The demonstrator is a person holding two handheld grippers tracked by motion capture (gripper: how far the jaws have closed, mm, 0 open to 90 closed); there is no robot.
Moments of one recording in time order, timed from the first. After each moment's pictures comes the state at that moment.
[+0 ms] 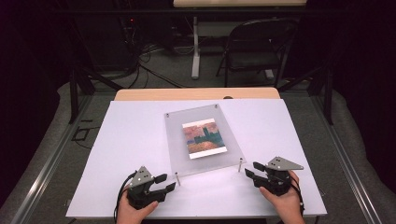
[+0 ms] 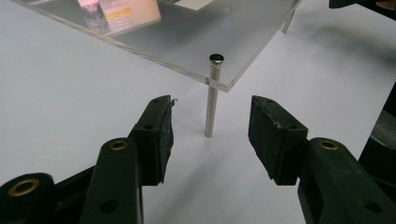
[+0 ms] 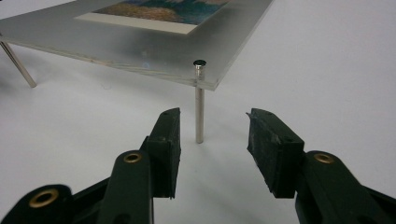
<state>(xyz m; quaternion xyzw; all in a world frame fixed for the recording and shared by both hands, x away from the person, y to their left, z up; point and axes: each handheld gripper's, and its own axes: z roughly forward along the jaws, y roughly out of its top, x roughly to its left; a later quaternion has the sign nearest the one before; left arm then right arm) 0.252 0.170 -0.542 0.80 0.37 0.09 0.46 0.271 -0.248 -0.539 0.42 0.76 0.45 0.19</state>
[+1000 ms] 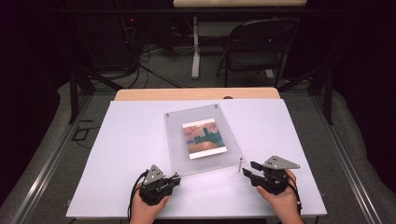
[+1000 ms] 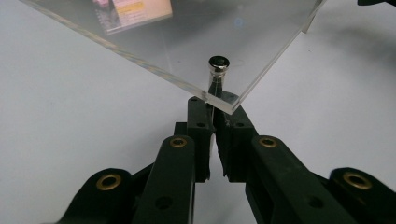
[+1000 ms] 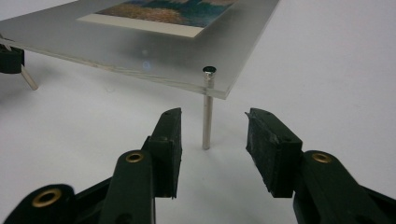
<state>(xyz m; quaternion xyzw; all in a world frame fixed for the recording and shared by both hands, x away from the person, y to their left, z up) 0.262 0.144 -0.557 0.79 0.40 0.10 0.45 0.274 -0.239 -0.538 0.42 0.76 0.45 0.19</state>
